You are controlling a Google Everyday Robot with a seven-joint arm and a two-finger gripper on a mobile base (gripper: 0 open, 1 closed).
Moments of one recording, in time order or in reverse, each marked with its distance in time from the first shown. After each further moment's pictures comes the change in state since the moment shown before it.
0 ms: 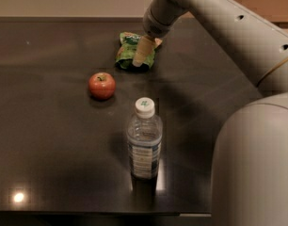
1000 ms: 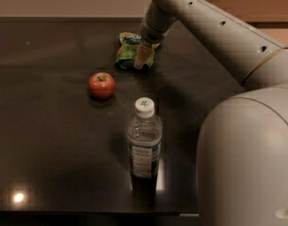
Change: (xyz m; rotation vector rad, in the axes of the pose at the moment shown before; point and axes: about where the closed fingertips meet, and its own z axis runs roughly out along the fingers) arm 0.014 -0.003 0.036 -0.003 0.080 -0.014
